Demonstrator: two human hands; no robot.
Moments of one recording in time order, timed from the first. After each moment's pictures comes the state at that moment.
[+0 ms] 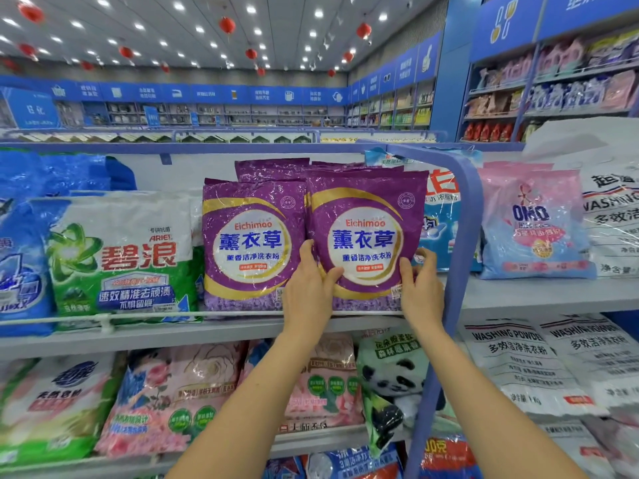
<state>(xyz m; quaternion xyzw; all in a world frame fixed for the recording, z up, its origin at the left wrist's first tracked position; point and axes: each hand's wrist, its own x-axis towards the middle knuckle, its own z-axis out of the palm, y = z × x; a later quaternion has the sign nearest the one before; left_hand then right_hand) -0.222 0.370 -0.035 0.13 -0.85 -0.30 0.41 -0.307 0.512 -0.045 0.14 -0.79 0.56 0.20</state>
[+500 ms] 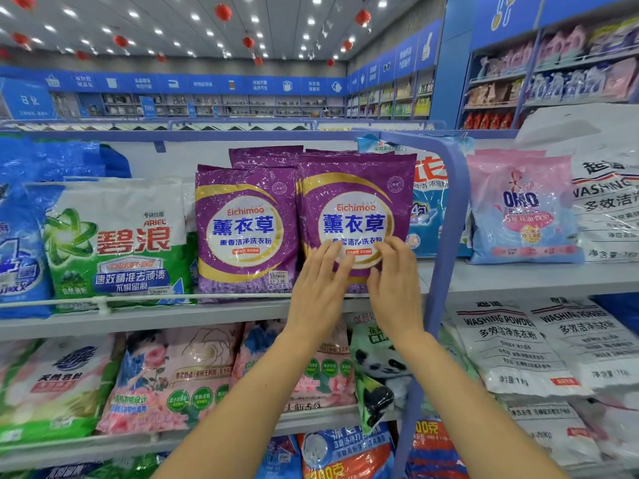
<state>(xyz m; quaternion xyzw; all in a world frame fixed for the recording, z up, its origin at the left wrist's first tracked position) -0.224 0.382 -0.070 -0.05 -0.85 0.03 0.52 -0.282 0.505 -0.064 0.31 -0.77 0.35 0.43</state>
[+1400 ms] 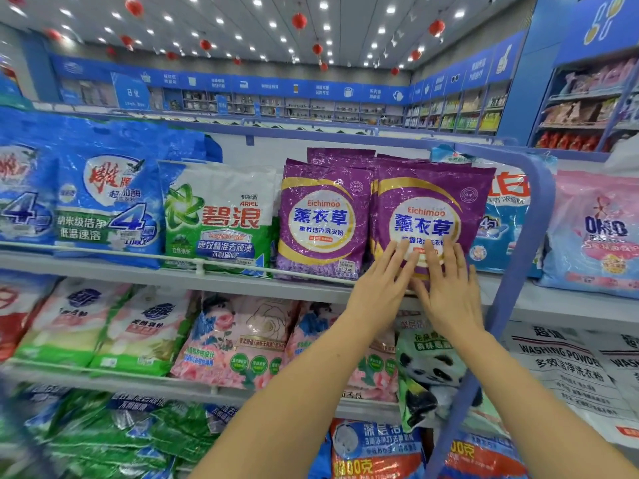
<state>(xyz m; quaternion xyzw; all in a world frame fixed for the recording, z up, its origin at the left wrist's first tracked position) -0.197 0.383 -0.058 0.00 -0.95 0.11 0.28 -0.286 0.504 -0.068 0.31 -0.89 0.14 0.30</state>
